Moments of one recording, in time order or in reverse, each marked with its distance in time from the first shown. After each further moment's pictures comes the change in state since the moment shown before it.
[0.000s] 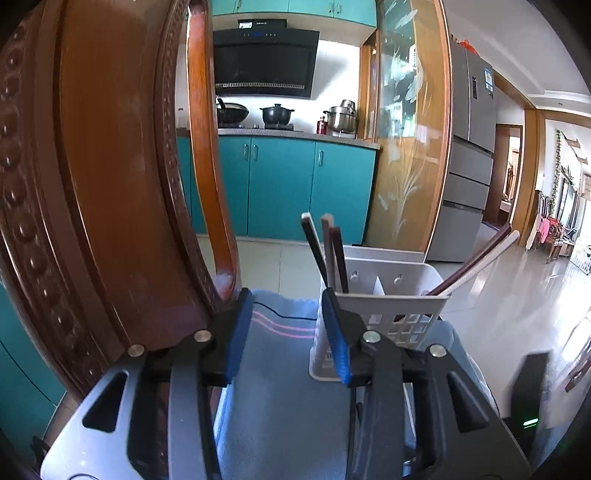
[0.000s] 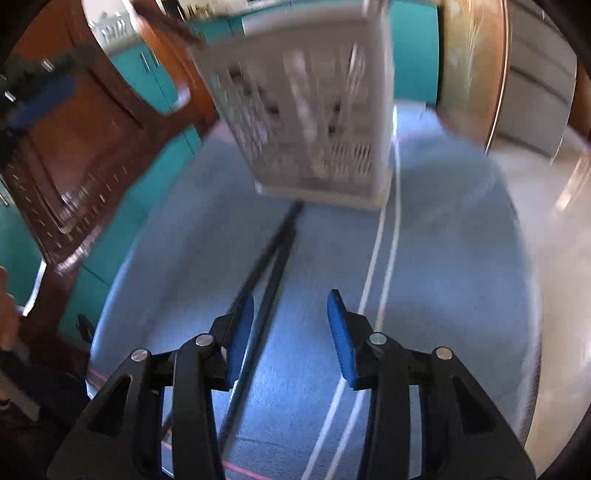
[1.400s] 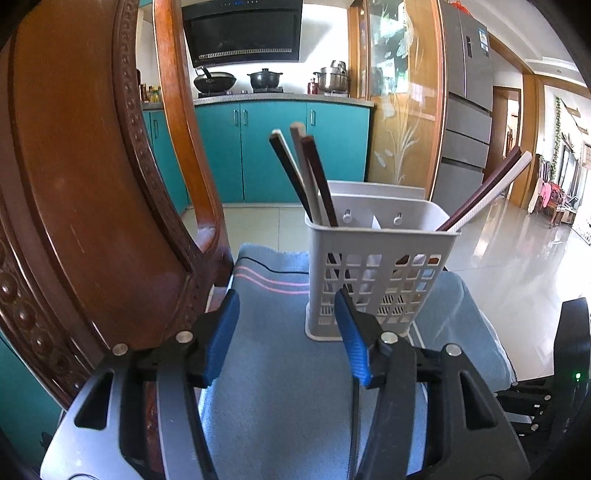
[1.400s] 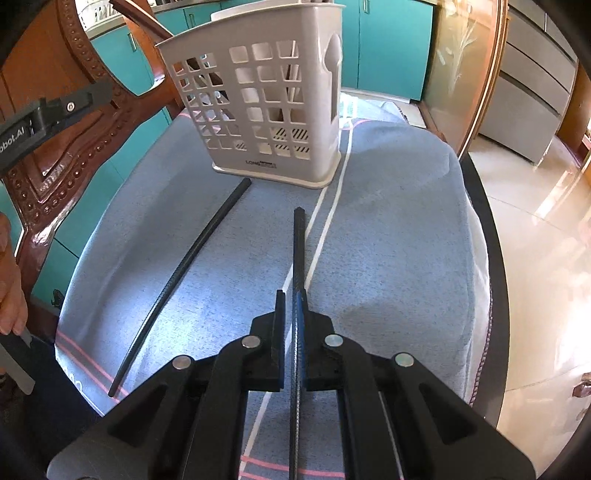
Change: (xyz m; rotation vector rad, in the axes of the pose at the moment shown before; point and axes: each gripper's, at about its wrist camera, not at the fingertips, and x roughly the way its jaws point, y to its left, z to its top) left arm 0.035 -0.009 -0.025 0.074 0.149 -0.004; right arm -0.027 -0.032 -0.015 -0.052 0.020 -0.111
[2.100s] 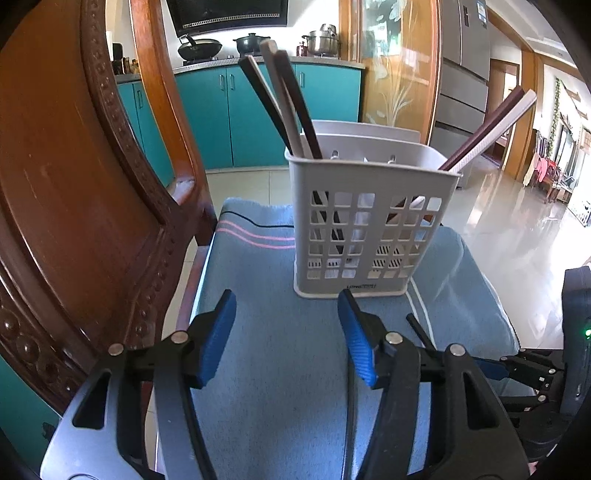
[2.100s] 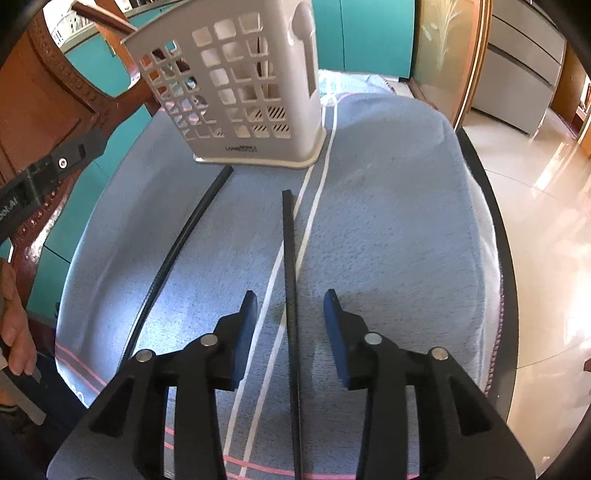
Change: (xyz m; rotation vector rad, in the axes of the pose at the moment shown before) left arm 0.014 -0.013 -0.020 0.033 0.144 -0.021; right arm 0.023 -0.012 0.001 0.079 0.053 0.002
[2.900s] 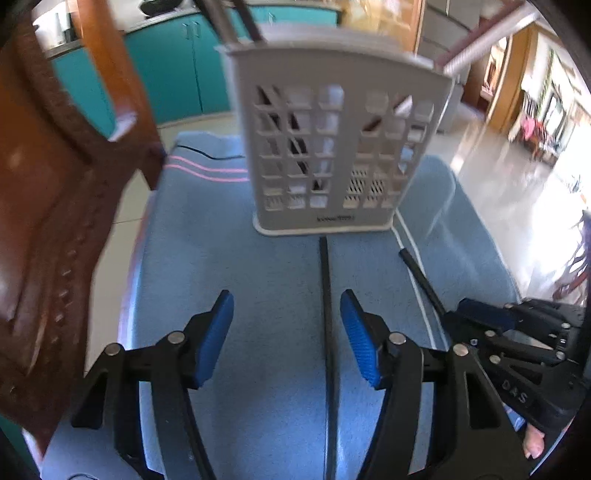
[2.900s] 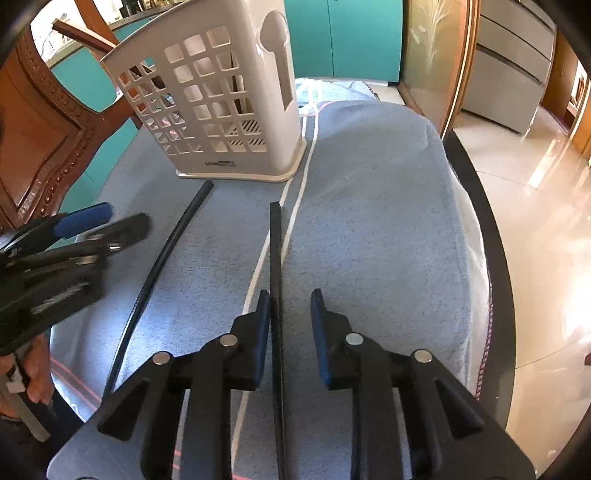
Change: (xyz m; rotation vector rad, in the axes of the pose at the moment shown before) left arm 0.053 -0.025 -0.016 0.073 0.253 -0.085; right arm 0.000 -0.014 0.008 0.023 -0.037 -0.018
